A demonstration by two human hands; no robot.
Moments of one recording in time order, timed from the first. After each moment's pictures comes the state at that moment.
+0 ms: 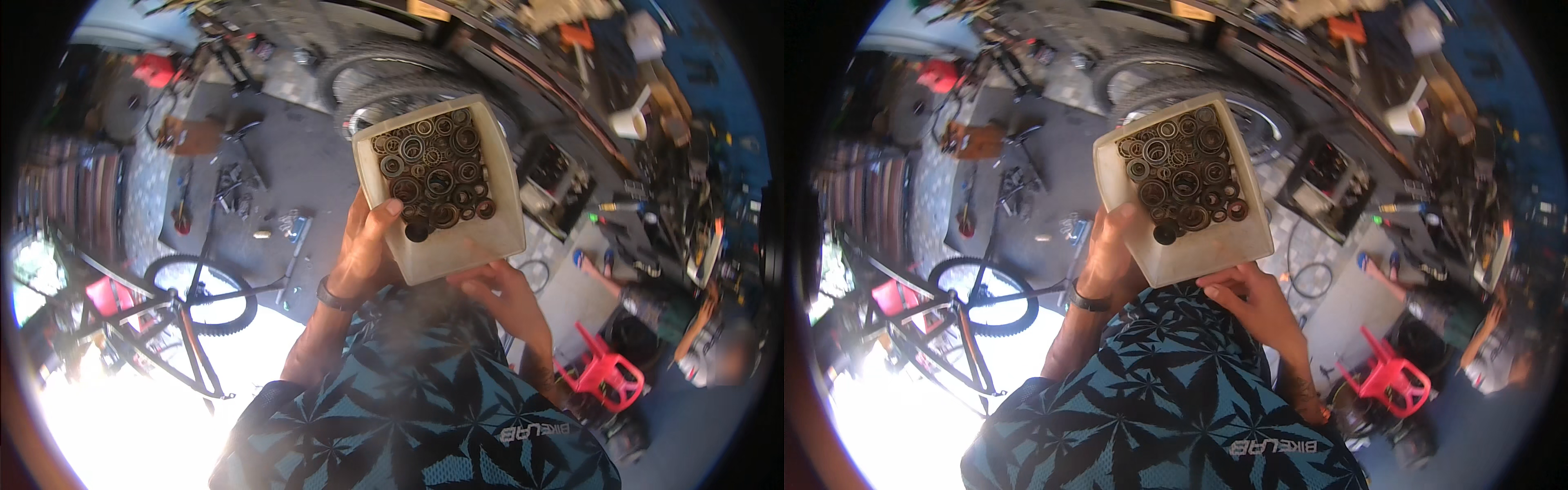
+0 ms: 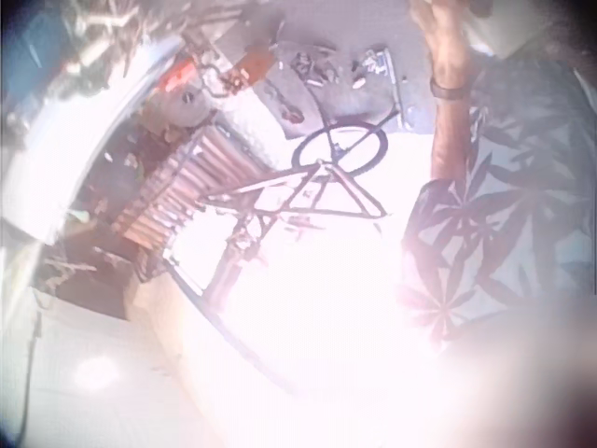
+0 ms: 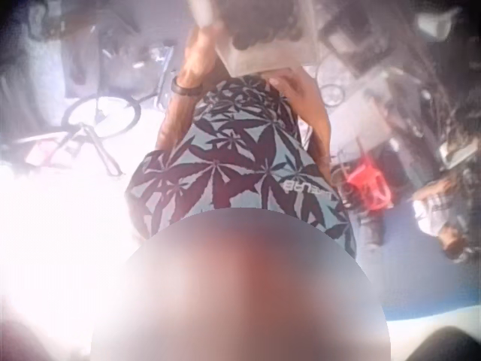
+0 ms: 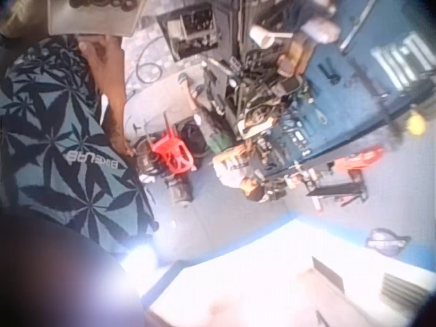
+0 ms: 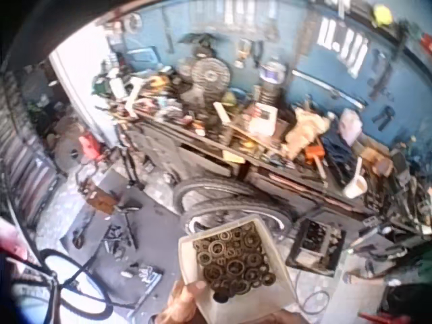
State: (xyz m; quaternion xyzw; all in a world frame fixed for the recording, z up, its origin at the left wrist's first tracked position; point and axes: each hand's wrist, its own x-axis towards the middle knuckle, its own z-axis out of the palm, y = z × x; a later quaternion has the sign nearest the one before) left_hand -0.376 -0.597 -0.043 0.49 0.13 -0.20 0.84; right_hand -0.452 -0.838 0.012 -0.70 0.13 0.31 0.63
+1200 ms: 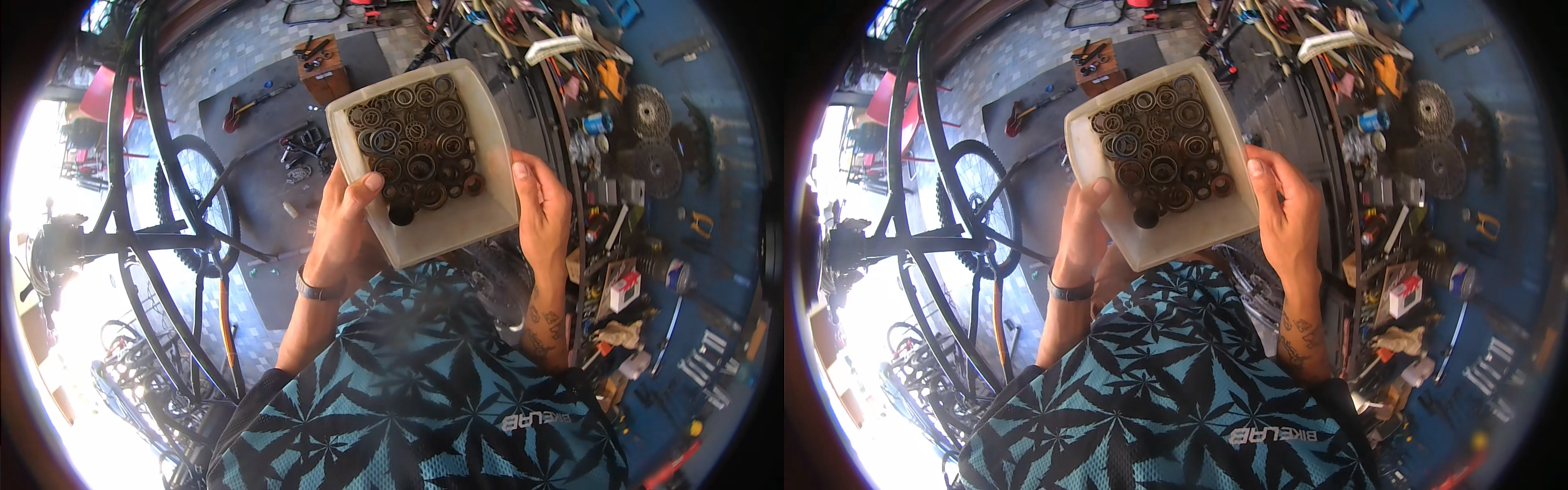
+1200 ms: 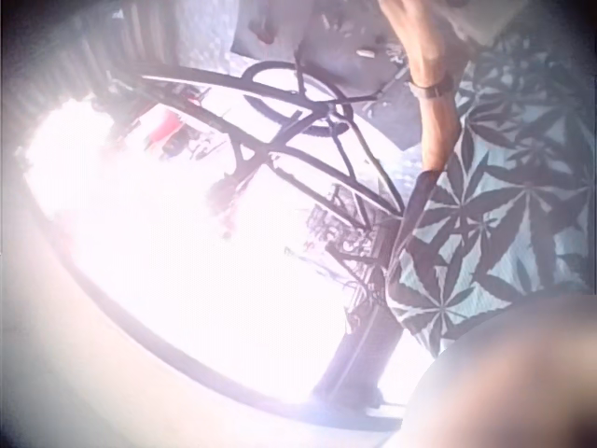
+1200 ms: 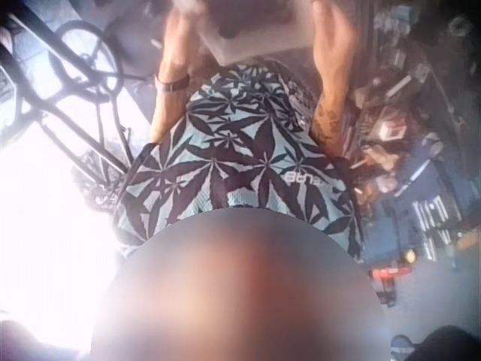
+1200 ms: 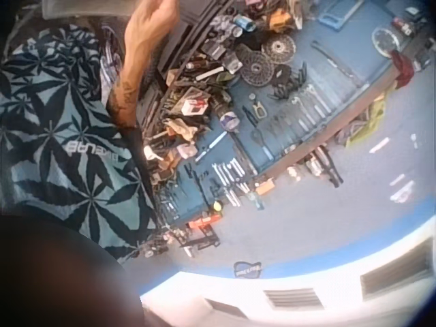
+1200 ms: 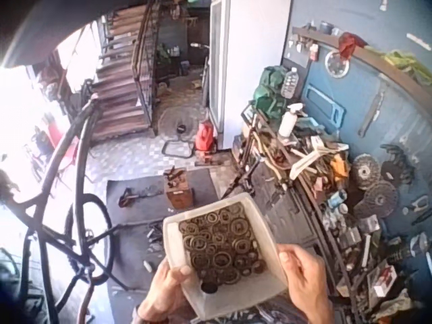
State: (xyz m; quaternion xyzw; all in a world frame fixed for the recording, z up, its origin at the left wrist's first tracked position) left_hand -0.229 -0.189 0.045 0.46 0.31 0.19 0.81; right_hand -0.038 -0.369 0.073 -0.78 -0.30 0.15 0.53
